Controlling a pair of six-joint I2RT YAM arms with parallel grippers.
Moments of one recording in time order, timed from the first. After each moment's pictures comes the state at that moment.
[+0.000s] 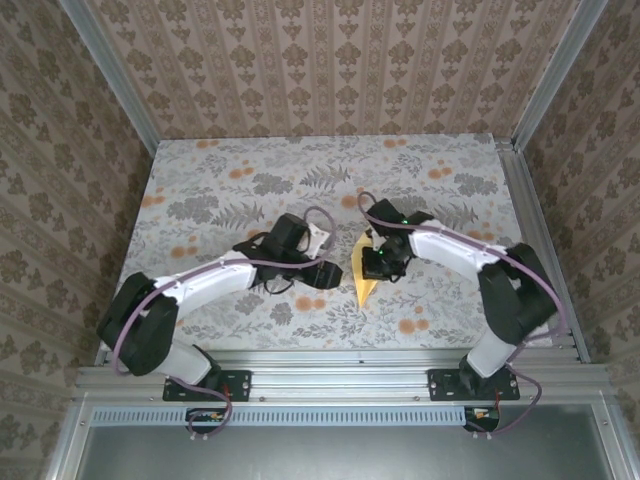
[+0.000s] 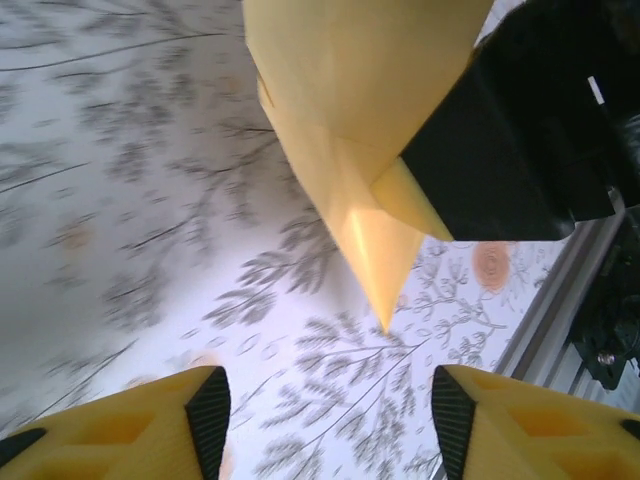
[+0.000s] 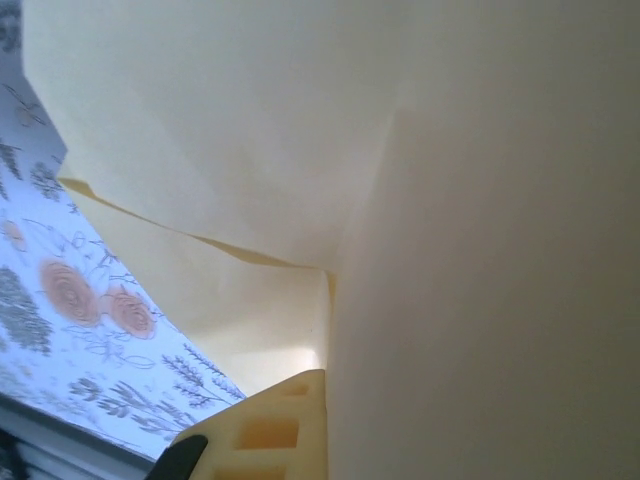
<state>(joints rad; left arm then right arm) -0.73 1.44 0.85 -0.30 0.48 -0.32 0.55 1.71 1.15 -0.81 -0.26 0.53</state>
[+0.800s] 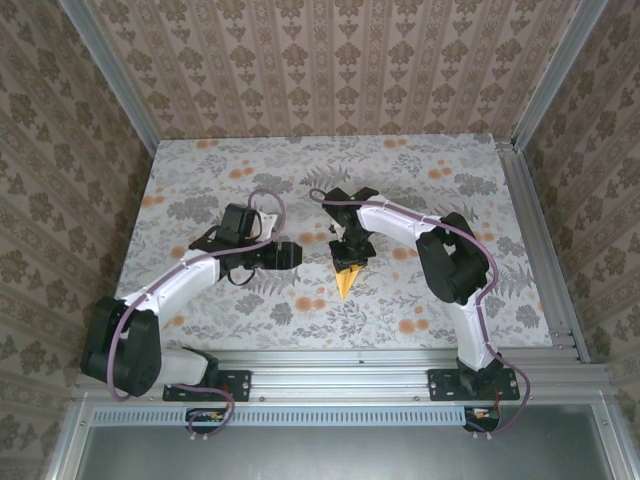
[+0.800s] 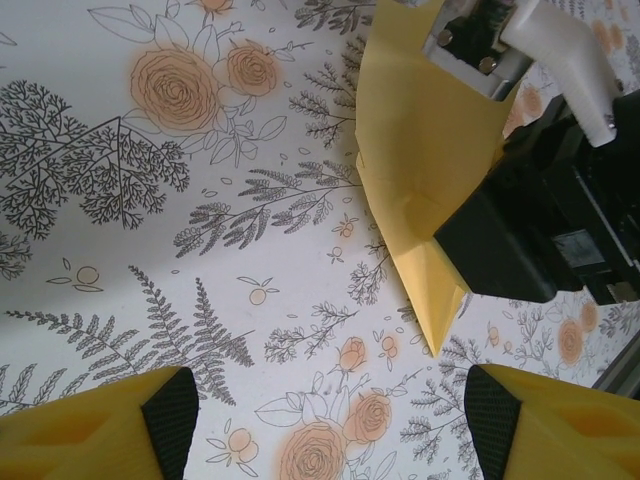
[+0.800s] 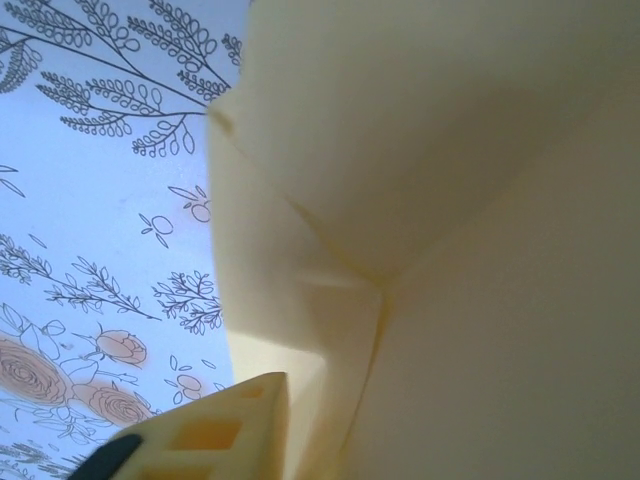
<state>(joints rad) -0.43 1.33 0.79 -0.39 0.49 -0.31 0.63 2.11 1.63 -1.08 -0.18 0.37</state>
